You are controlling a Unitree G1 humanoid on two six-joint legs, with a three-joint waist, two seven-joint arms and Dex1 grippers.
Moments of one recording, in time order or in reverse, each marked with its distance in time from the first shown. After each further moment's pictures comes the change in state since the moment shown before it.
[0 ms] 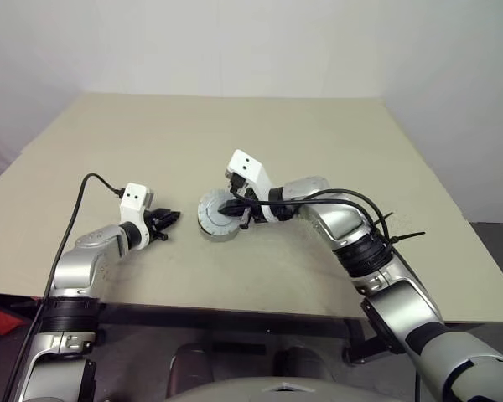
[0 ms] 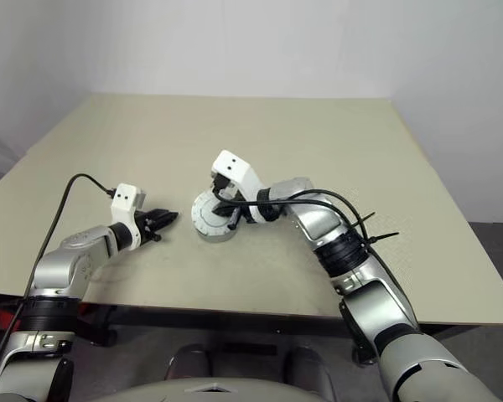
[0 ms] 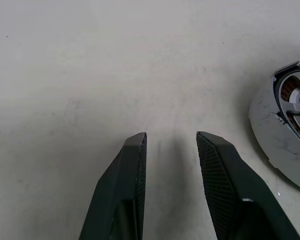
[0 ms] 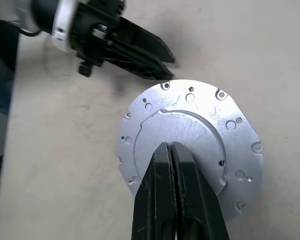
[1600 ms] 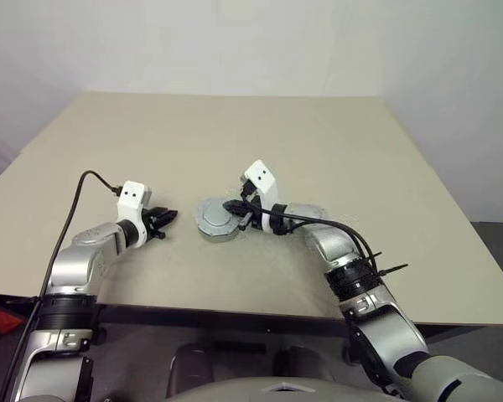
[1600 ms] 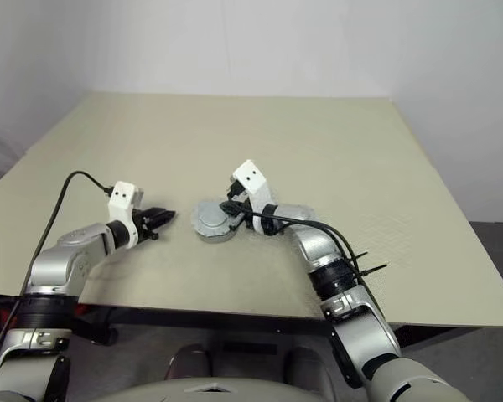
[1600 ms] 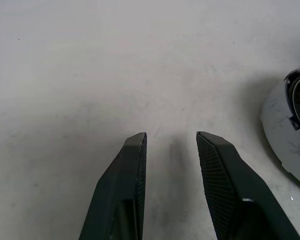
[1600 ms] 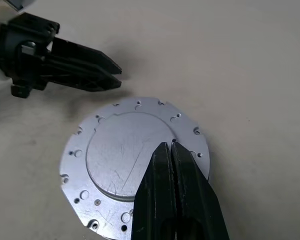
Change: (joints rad) left arm -0.010 0.021 -0.002 0.003 0.001 0.014 0.006; right arm 0.167 0.134 -0.133 0.182 0.009 -0.303 -0.178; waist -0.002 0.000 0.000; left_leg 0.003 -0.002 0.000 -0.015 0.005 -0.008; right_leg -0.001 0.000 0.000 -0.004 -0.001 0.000
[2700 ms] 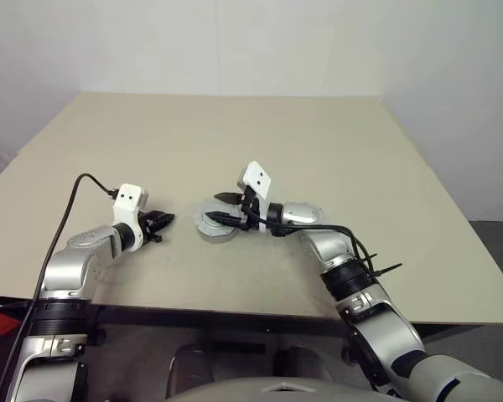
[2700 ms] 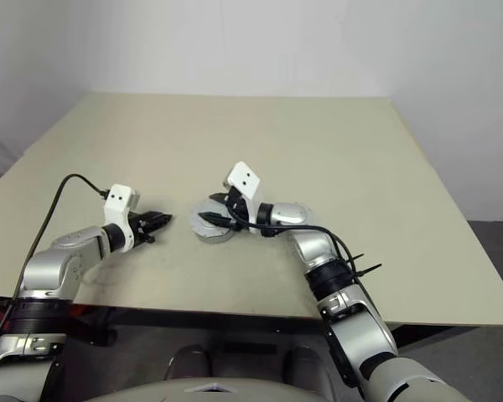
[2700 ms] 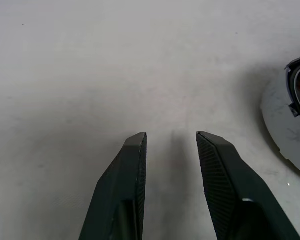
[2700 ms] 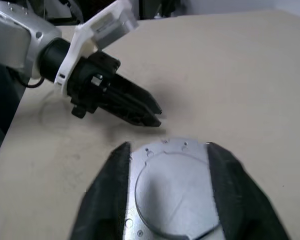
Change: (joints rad) left arm 0.023 0.018 0.010 -0.050 -0.016 0.055 0.004; right arm 0.006 0.013 0.009 0.062 0.015 -0.294 0.198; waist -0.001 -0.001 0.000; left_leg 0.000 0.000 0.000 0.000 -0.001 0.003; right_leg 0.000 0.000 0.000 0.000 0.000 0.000
